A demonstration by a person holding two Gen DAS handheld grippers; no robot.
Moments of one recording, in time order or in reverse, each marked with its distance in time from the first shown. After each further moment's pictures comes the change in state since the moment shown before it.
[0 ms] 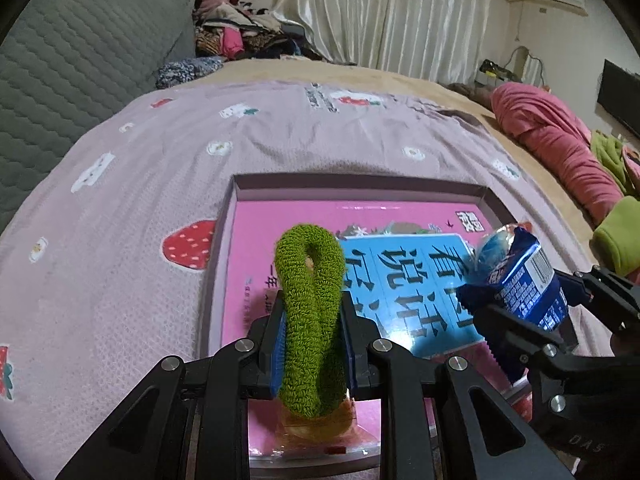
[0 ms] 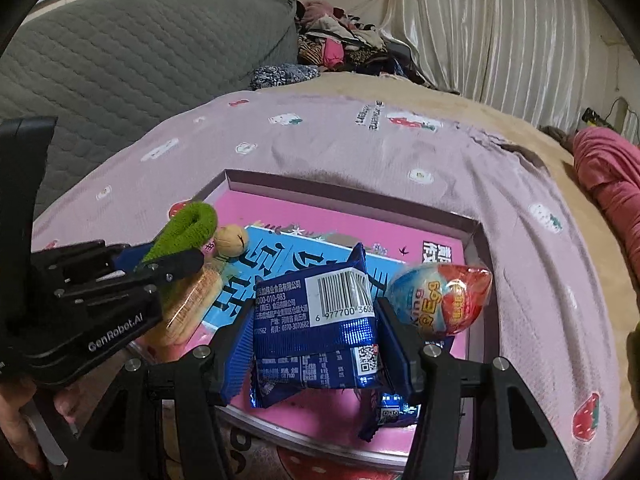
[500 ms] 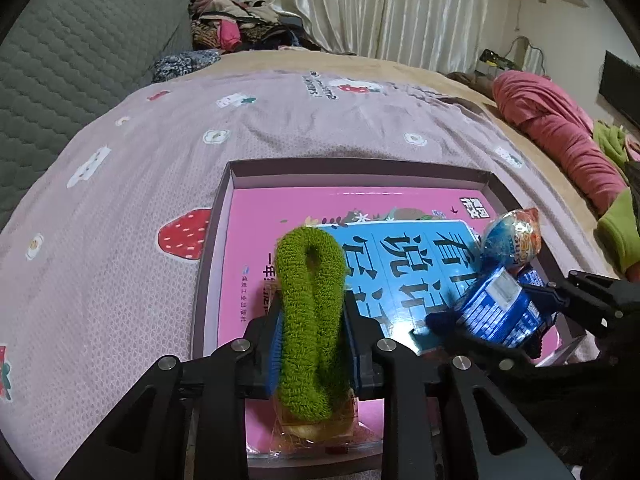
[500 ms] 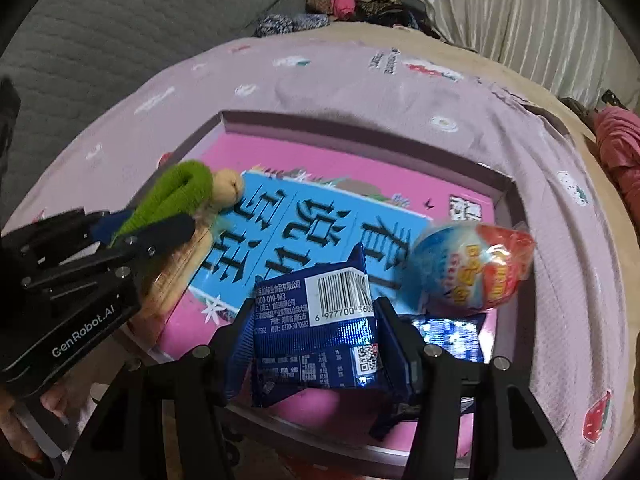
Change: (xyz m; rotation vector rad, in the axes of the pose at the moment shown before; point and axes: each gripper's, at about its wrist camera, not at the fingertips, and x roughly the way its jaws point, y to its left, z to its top) left arm 0.006 -0.003 -0.003 0.015 0.030 0.017; right arm 0.040 0.004 -0.003 -0.039 0.194 0.024
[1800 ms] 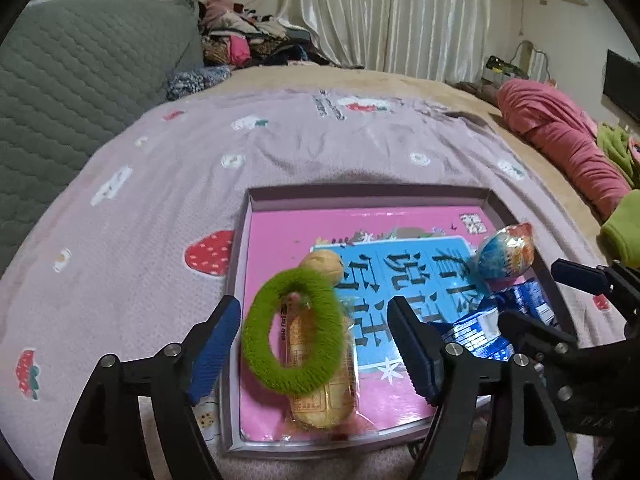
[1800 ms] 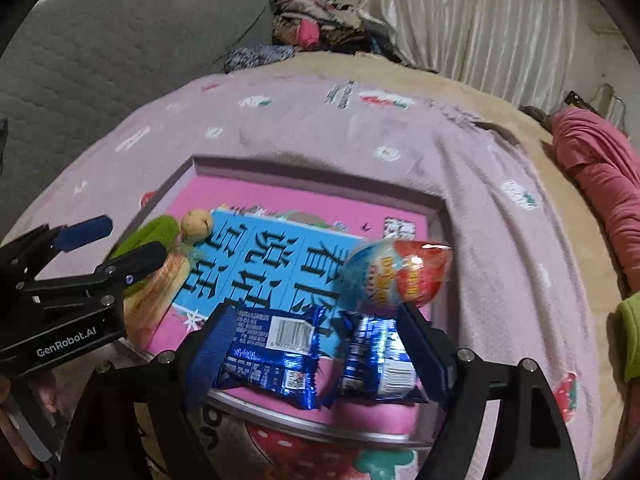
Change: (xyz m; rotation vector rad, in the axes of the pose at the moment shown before) left arm -0.035 0.001 0.005 0.000 -0.060 0.041; right arm -0.054 -0.019 -0.007 0.085 -0.133 -0.105
